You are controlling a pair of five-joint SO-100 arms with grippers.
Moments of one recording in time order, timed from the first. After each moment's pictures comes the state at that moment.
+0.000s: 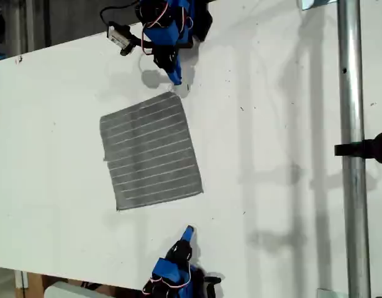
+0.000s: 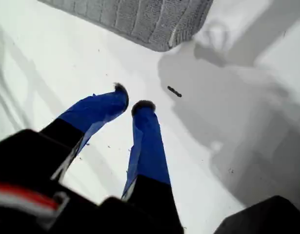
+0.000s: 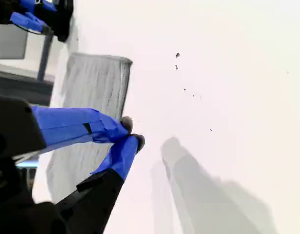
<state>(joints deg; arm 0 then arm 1) -2.1 199.1 178.5 74.0 -55.8 9.7 188.1 166.2 83.2 86.0</state>
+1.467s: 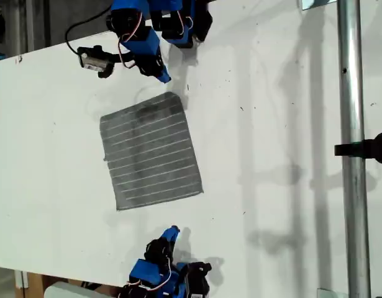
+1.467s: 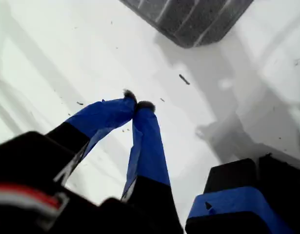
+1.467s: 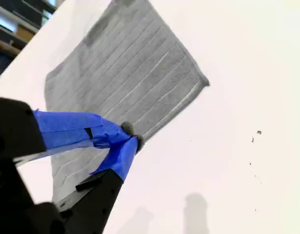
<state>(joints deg) -5.7 147.3 132.5 72.8 -89.3 11.2 138.3 117.7 93.6 63.0</state>
